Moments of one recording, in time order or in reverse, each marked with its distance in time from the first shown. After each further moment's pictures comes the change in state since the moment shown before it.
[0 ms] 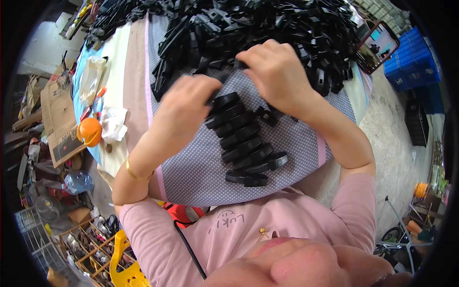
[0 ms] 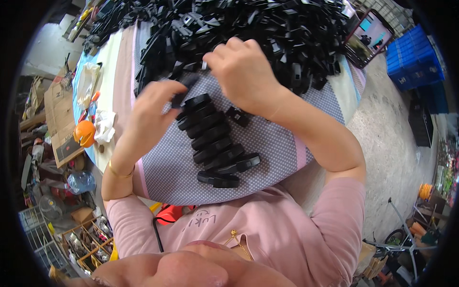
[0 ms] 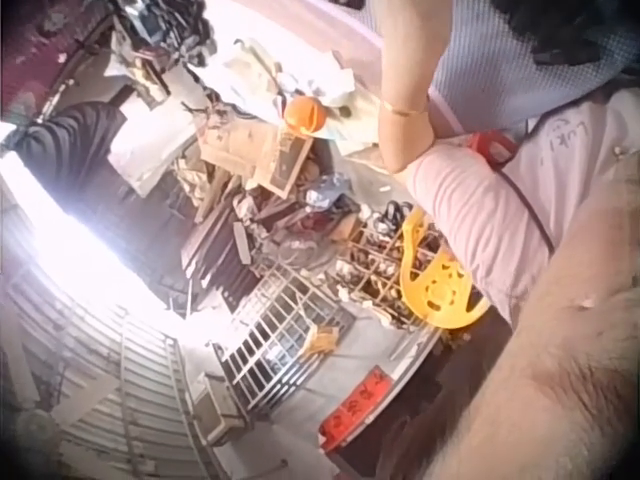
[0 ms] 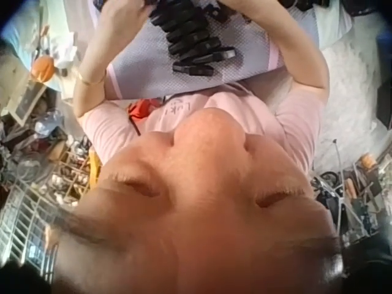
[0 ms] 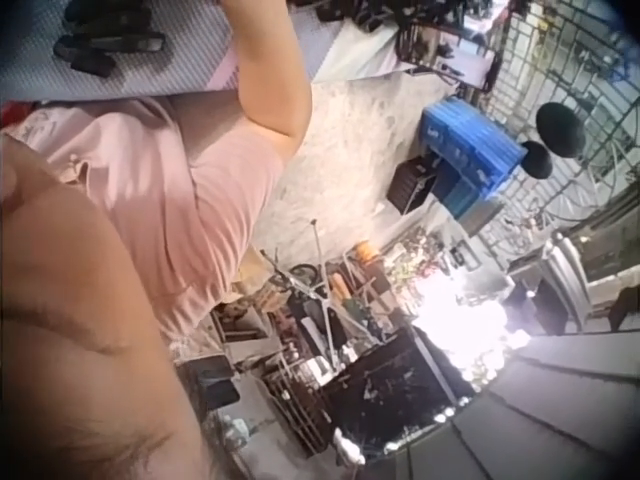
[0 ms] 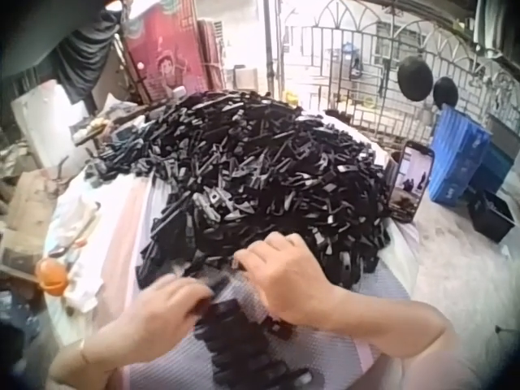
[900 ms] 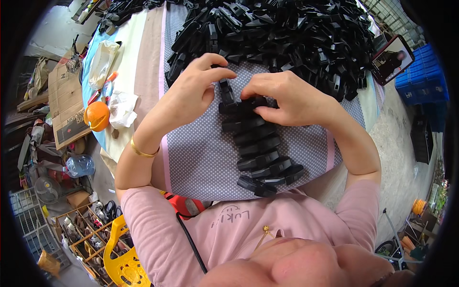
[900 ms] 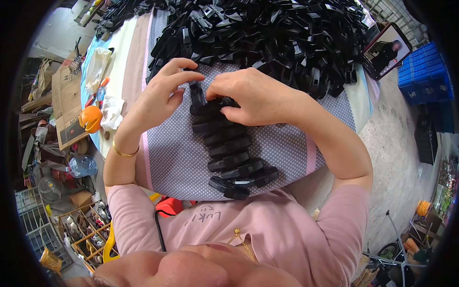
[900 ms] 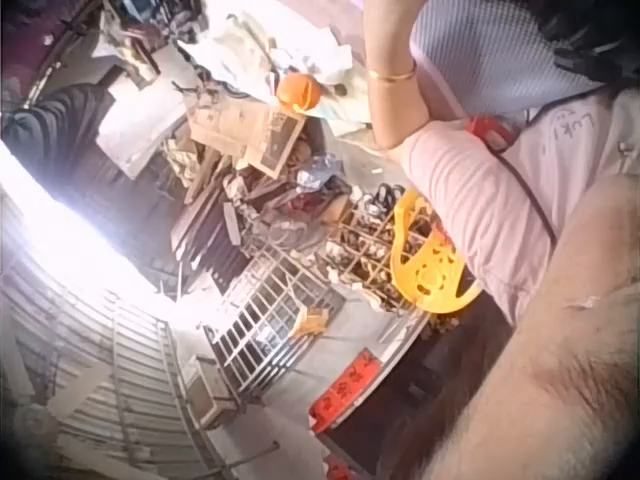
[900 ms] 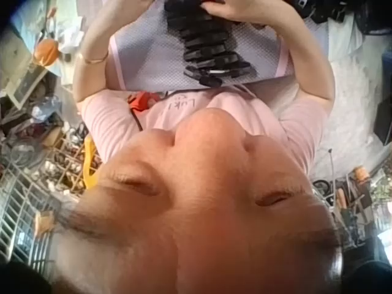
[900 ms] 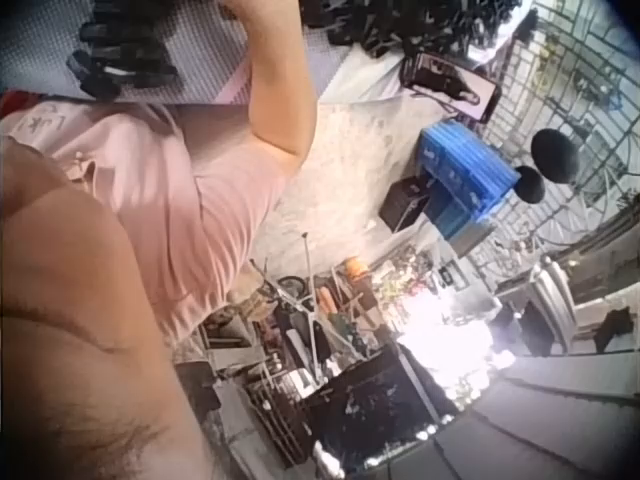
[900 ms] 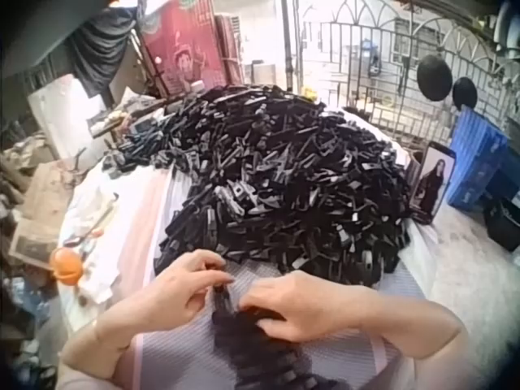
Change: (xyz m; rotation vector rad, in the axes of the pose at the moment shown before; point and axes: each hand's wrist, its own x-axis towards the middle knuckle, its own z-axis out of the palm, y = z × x) left_hand 0.003 -0.038 0.000 -0.125 -0.134 -0.099; right_hand 0.003 -0.008 -0.010 0.693 -0.446 -0.068
